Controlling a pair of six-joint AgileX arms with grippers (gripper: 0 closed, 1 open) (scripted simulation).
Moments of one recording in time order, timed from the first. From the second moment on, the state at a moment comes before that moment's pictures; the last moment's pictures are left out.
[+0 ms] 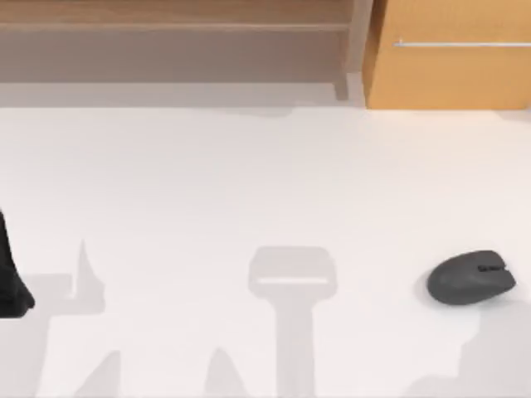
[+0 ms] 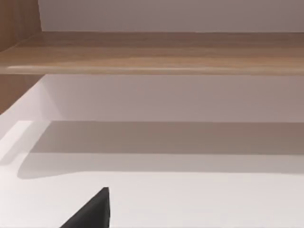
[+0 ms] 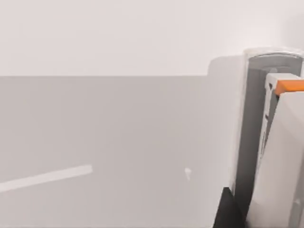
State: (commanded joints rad) left arm 0.00 0.00 0.00 0.00 0.00 0.00; right arm -0.31 1.52 0.72 -0.77 0.00 0.23
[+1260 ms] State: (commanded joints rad) left arm 0.00 0.00 0.00 0.00 0.00 0.00; right arm -0.04 2.01 1.48 -1.10 0.00 0.24
